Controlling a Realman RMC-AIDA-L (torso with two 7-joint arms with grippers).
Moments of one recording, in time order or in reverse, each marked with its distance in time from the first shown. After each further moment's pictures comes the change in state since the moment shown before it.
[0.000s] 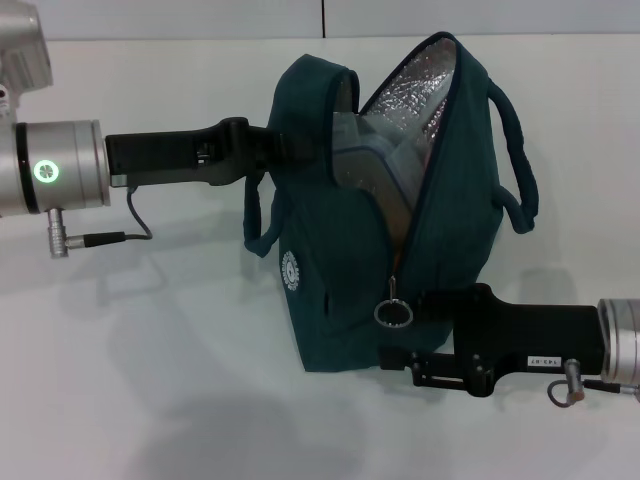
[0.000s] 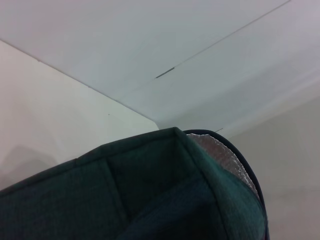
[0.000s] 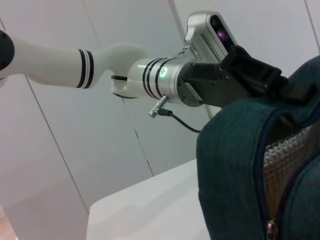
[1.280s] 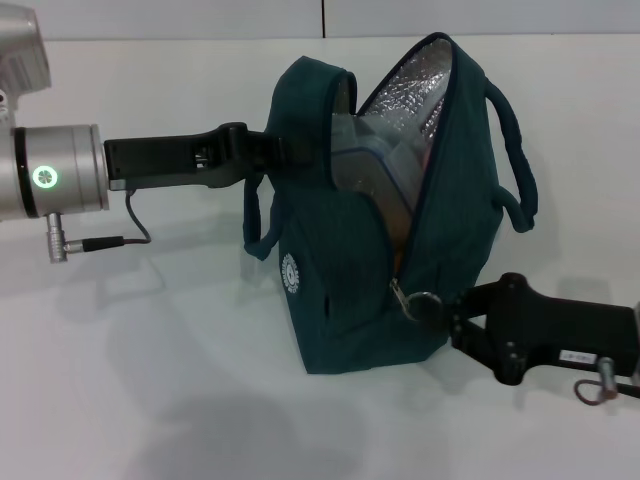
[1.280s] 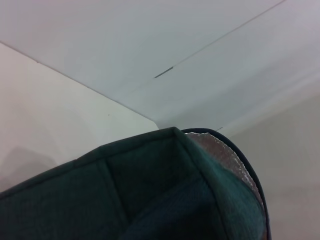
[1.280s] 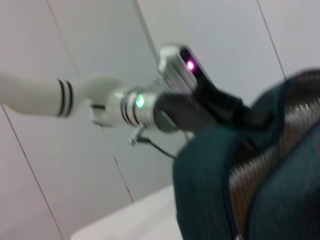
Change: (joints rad) left arm 0.007 -0.001 0.002 0.000 -0.002 0.002 0.024; right arm -0.072 -0.011 0.046 -0.012 0.051 -0.038 -0.020
